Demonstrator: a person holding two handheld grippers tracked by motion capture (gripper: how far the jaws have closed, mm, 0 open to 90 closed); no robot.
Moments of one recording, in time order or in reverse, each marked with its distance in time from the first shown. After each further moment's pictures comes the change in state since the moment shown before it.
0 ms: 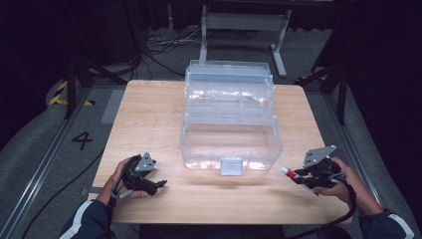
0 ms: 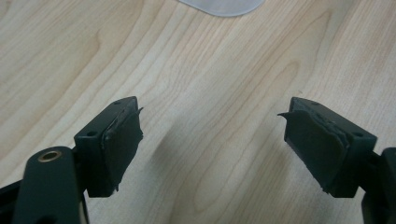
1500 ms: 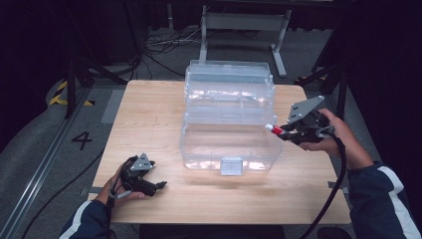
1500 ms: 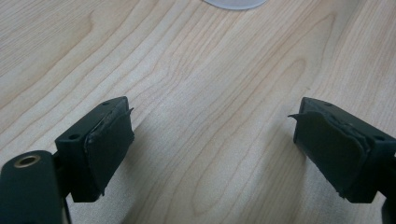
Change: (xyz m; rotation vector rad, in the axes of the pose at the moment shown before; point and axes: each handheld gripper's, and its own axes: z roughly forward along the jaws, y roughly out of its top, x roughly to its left) left arm 0.006 -0.011 0.007 -0.052 -0.023 -0.063; right arm -0.032 0.129 -0.053 -0.050 -0.116 -0.177
